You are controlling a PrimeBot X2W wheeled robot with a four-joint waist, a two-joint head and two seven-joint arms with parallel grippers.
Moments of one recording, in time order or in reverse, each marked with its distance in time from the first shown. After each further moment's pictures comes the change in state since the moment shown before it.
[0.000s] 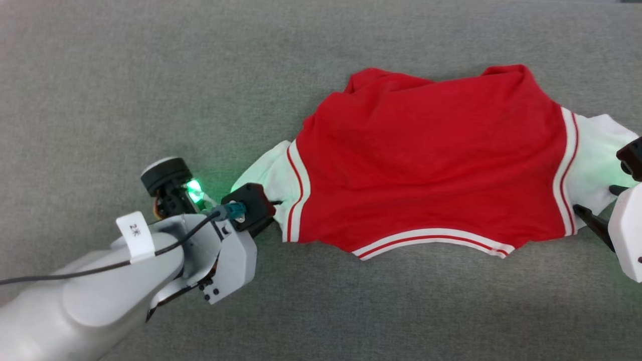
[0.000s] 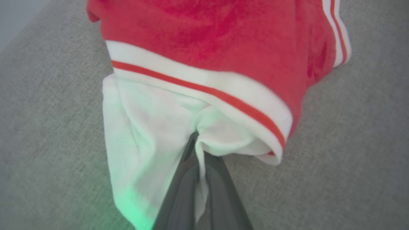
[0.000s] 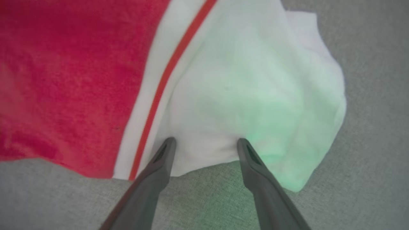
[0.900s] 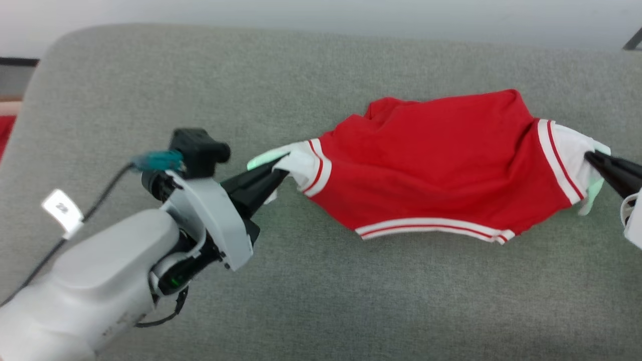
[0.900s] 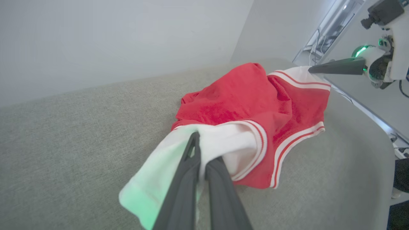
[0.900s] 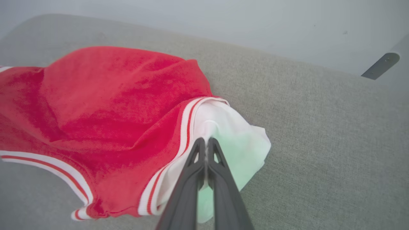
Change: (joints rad) left arm -0.004 -0.064 0.041 0.073 -0.478 0.000 -0.300; right arm -0.033 0.042 -0.062 0.093 0.205 0.000 -0.238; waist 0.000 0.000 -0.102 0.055
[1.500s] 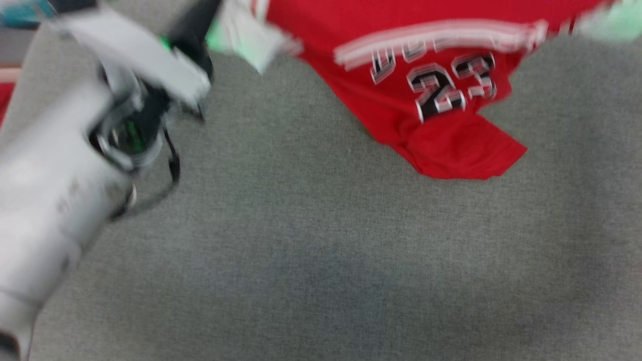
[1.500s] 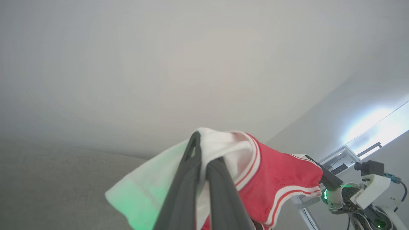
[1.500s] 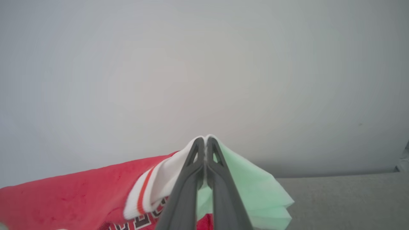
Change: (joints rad) left arm -0.183 -0.083 0.268 0.141 -0.498 0.000 -0.004; right arm -0.365 0.386 -0.377 0.208 -0.060 0.000 -0.119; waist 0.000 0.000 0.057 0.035
